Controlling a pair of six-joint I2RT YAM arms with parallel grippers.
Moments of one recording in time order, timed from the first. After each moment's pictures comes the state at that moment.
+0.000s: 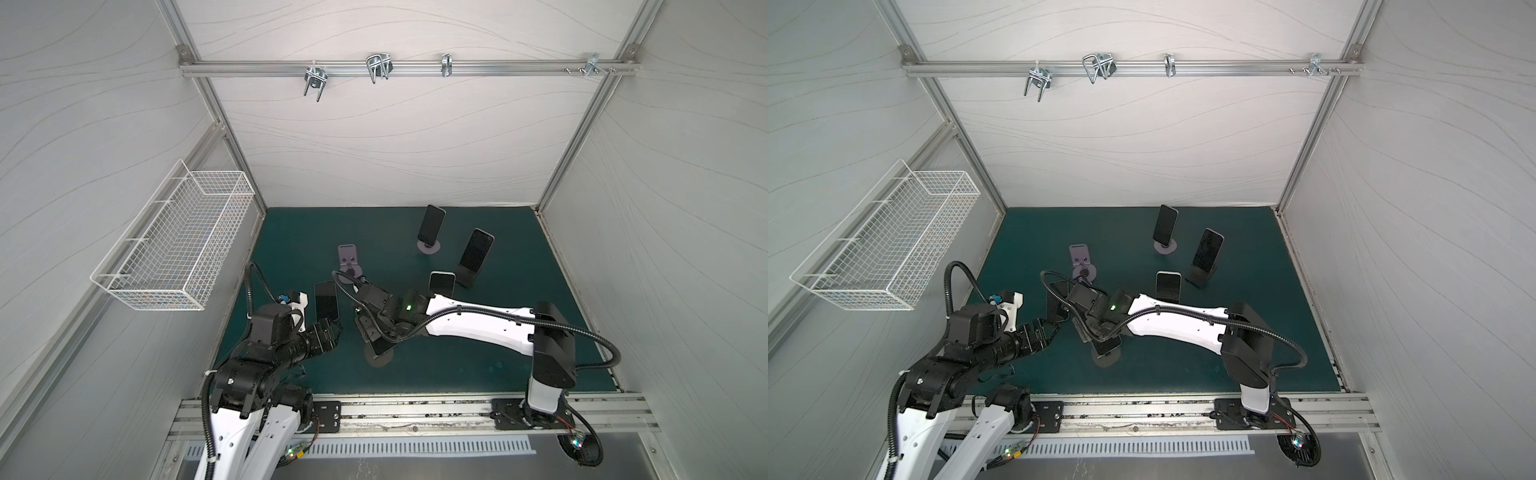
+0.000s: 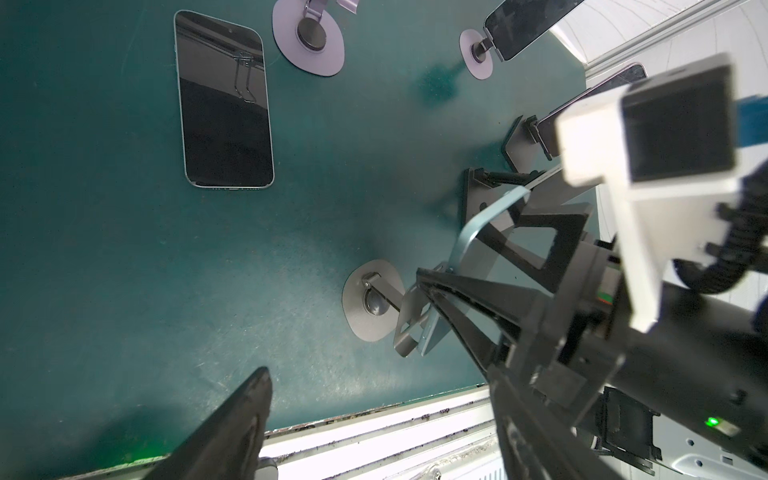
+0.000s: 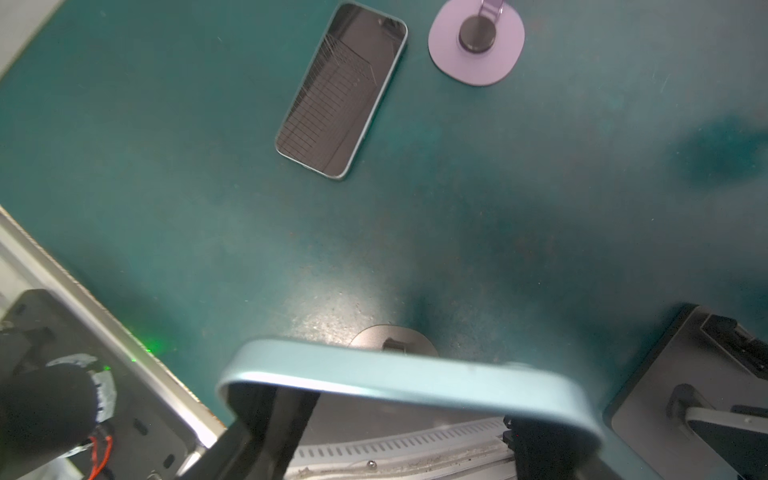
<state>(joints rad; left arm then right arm) -0.15 0.49 0.81 -1.15 0.31 -0.55 1.28 1.82 1.54 -0.71 0.24 0.50</state>
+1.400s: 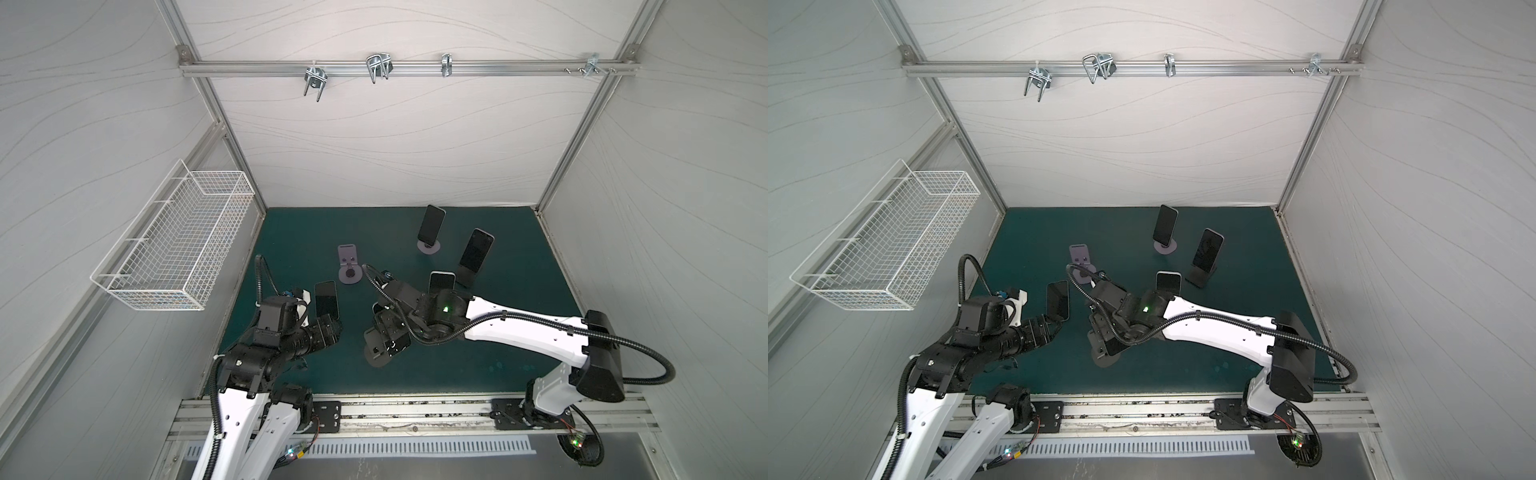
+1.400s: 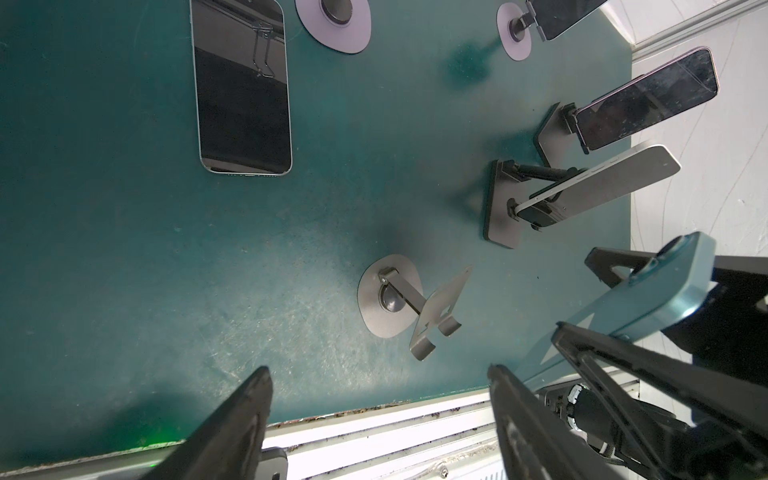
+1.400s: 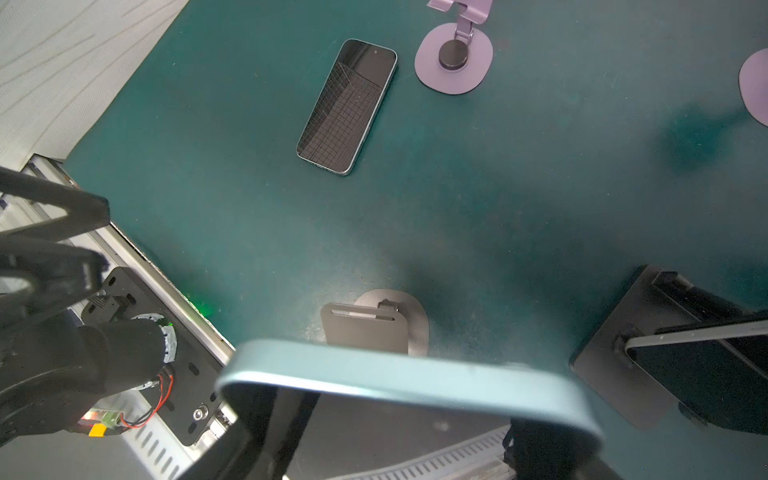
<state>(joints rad) -0.15 0.58 0.81 -1.15 0.29 -0.55 1.25 1.57 1.36 -0.70 0.20 0.53</state>
